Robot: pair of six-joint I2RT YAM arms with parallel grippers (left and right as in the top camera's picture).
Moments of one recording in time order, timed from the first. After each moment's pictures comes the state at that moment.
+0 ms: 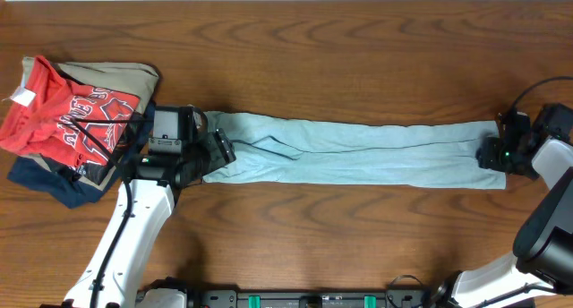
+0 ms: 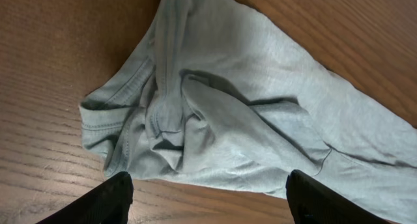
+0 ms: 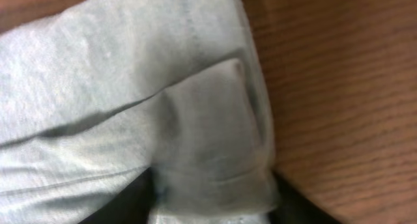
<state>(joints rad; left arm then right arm) -0.11 1.28 0.82 -0.60 0.19 -0.54 -0.53 1.81 0.98 -0.44 -0.17 -0.30</state>
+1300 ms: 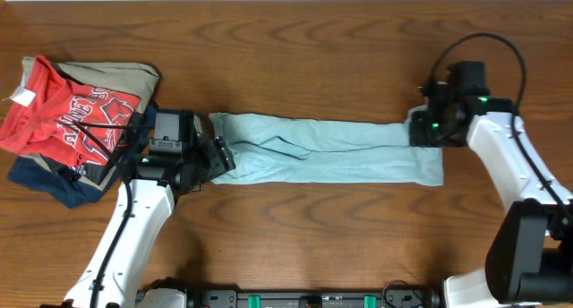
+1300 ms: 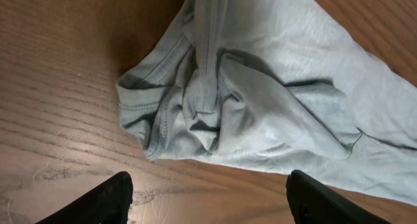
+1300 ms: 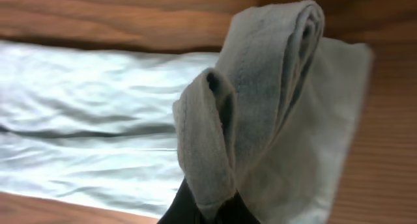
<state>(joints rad) -0.11 1.28 0.82 -0.69 0.19 -0.54 0.00 1.67 1.13 -0.77 -0.18 0.04</state>
